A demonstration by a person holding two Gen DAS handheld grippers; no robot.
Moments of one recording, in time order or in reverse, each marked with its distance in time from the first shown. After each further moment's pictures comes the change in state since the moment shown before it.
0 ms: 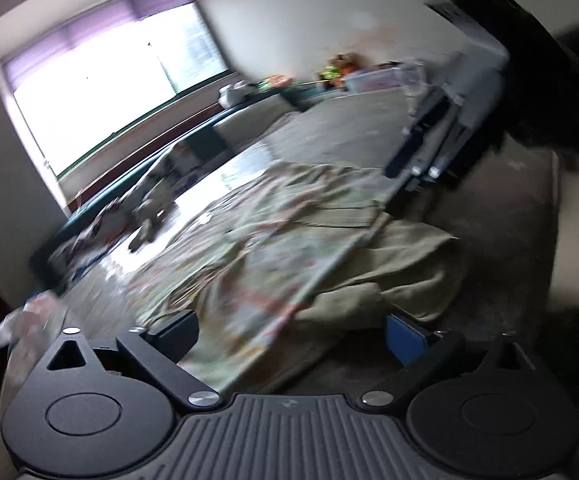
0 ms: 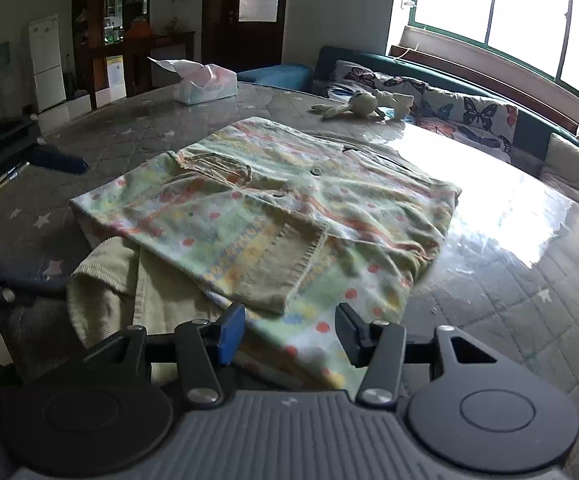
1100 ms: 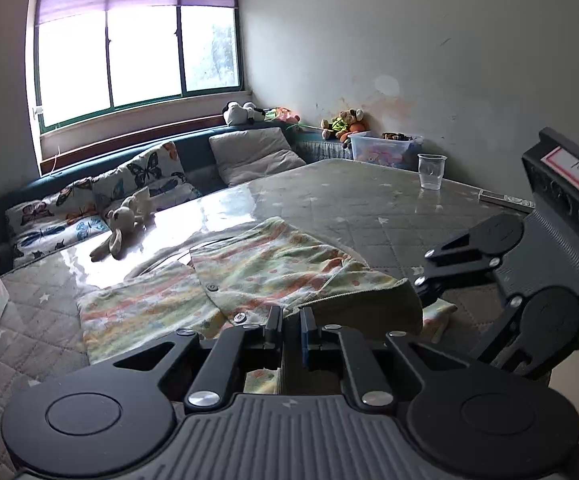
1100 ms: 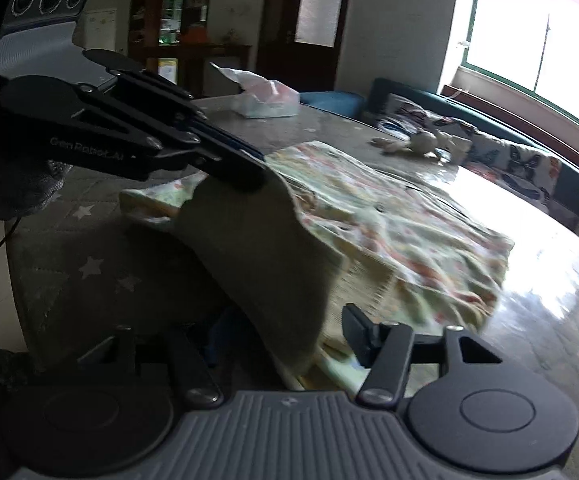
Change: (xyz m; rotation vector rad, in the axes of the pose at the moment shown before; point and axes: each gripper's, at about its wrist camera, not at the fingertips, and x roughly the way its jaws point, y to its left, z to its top) left arm 0.033 0.073 0.041 -0.346 -0.111 -0.138; right arm 0.018 0.036 0.007 -0.161 -0.087 0.105
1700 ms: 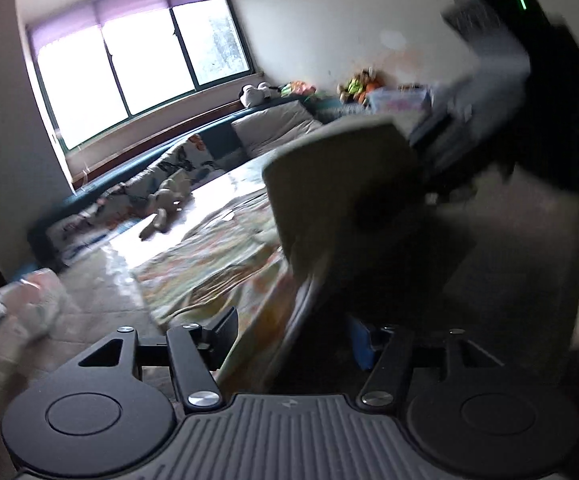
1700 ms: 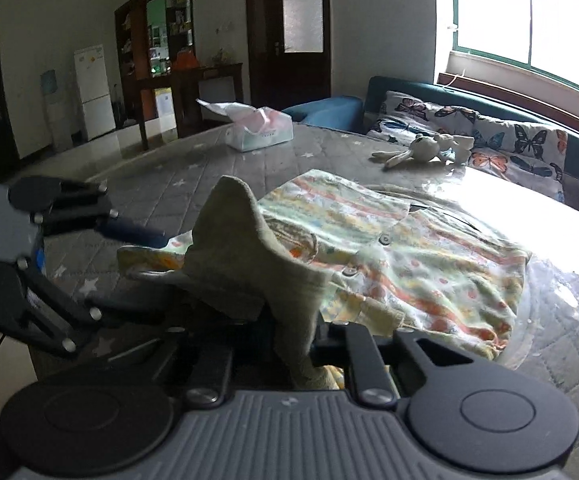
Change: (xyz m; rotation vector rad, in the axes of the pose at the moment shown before) left arm -0.028 -0.014 -0.054 0.226 0.077 0.185; right arm 0.002 -0.028 0.038 0.149 -0.027 0.059
